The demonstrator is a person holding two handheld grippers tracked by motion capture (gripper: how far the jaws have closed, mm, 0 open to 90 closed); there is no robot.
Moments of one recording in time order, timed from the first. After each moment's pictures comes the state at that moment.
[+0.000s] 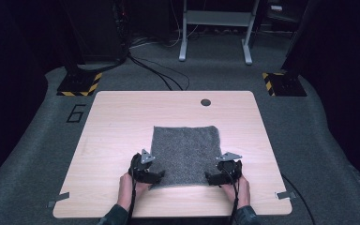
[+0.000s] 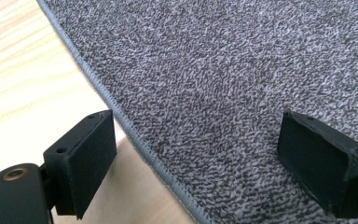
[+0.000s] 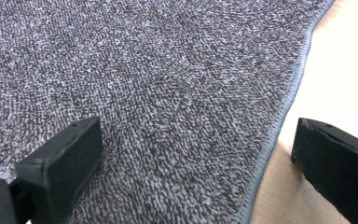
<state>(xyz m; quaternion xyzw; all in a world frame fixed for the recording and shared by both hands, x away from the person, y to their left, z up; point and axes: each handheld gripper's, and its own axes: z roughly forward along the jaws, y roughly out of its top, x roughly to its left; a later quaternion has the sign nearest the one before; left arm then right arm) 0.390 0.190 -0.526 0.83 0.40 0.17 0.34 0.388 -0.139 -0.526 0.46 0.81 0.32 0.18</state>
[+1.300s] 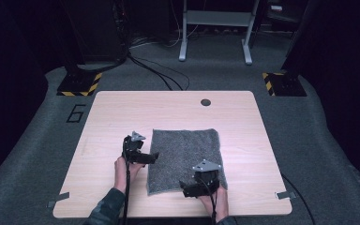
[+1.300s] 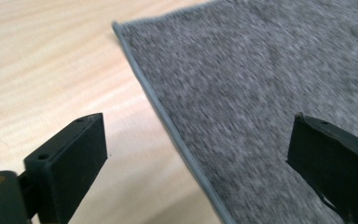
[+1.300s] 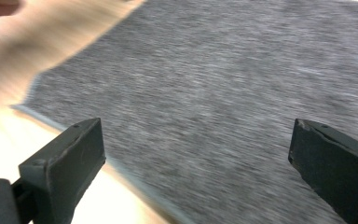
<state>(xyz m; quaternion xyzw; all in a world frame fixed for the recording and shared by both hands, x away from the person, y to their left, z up) 0.446 0.215 -0.496 0.79 0.46 0.15 0.36 0.342 -0.058 -0.499 0.41 0.81 0.39 0.15</state>
